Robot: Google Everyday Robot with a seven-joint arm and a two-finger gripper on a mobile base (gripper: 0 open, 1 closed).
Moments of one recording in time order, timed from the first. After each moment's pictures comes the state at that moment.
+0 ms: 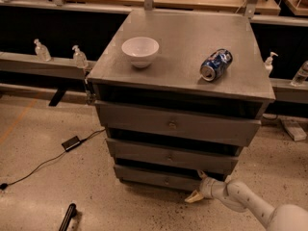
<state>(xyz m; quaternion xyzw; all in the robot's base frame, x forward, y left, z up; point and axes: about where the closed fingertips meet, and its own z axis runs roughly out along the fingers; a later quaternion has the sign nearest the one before) 0.618 -0.210 0.195 -0.54 0.70 0.10 0.45</state>
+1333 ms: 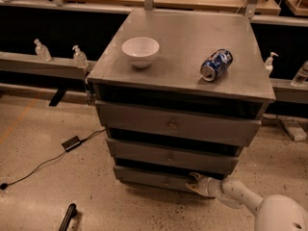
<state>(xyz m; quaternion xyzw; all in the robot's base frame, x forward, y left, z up) 0.625 -0.213 0.165 -0.56 0.72 0.07 0.40</state>
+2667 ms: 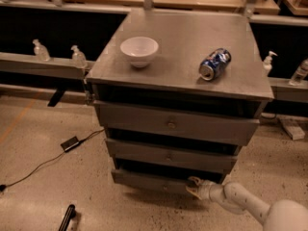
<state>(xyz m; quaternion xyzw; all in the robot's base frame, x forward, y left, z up) 0.605 -0.217 0.174 -0.54 0.72 0.09 0.42</state>
